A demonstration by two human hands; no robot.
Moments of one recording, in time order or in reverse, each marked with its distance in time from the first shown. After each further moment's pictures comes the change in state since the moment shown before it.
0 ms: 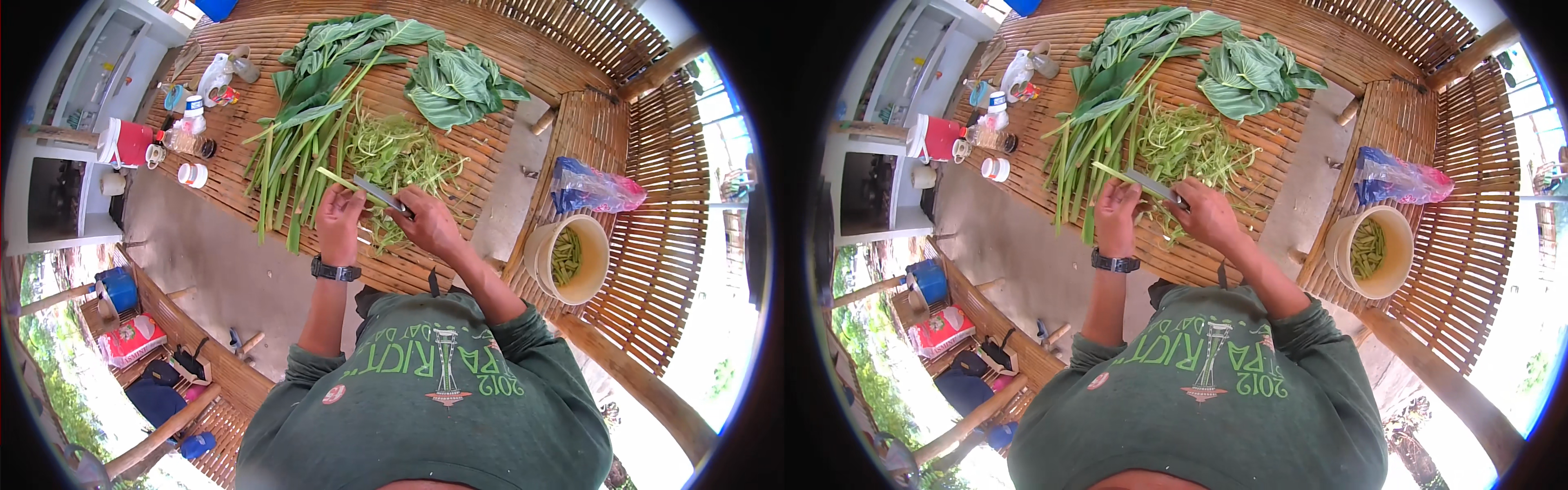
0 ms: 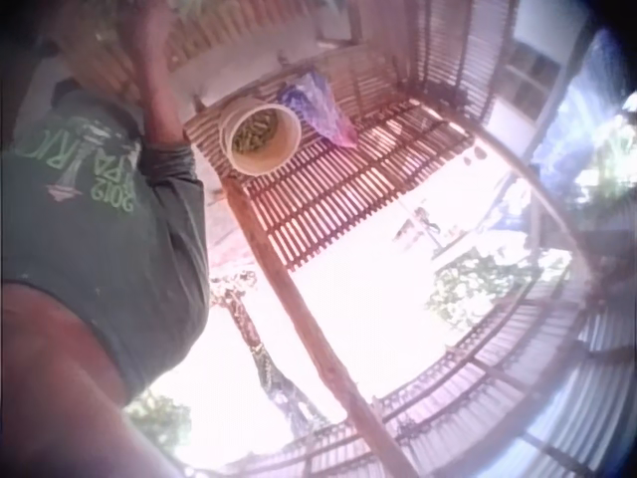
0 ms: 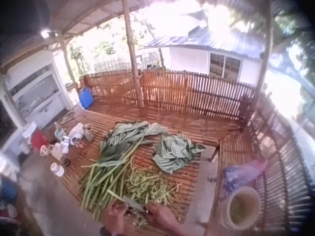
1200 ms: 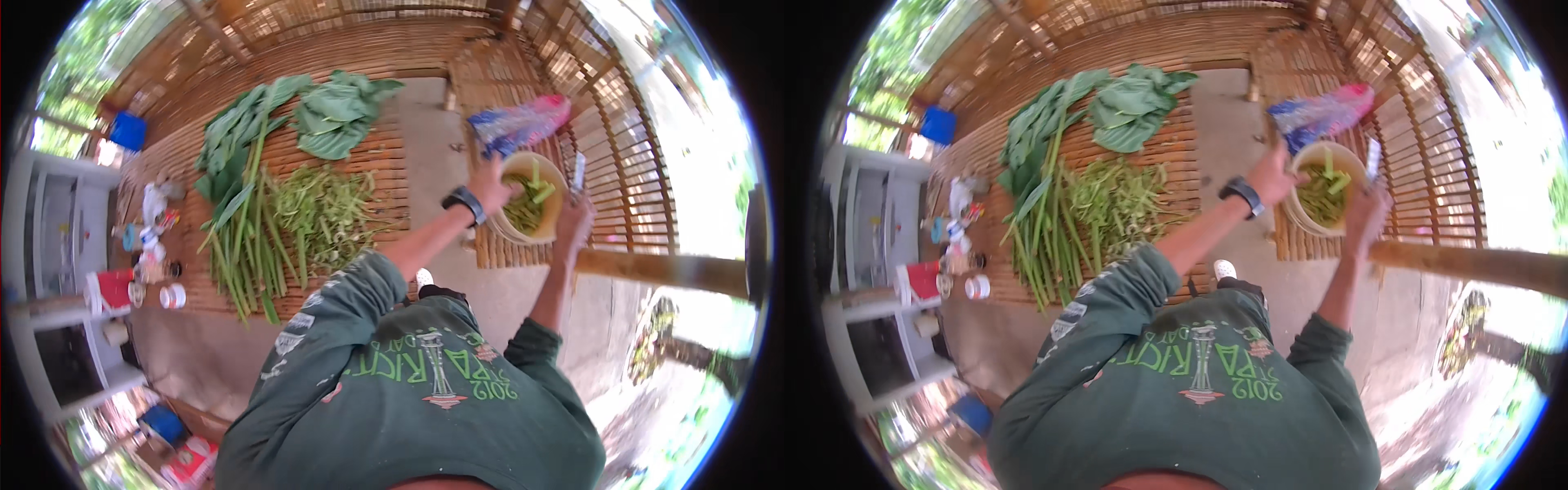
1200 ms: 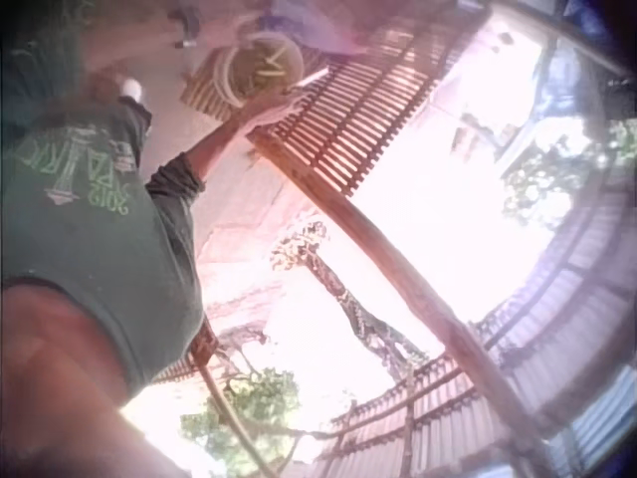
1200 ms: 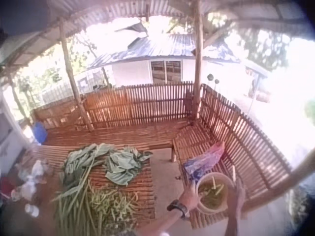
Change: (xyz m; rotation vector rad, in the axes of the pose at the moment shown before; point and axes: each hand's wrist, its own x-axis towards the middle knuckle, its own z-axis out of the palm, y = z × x) left_hand -0.079 -0.158 0.344 0.627 -1.037 0.314; right_hand -0.271 0.123 -0.245 -0.706 1.099 1.078
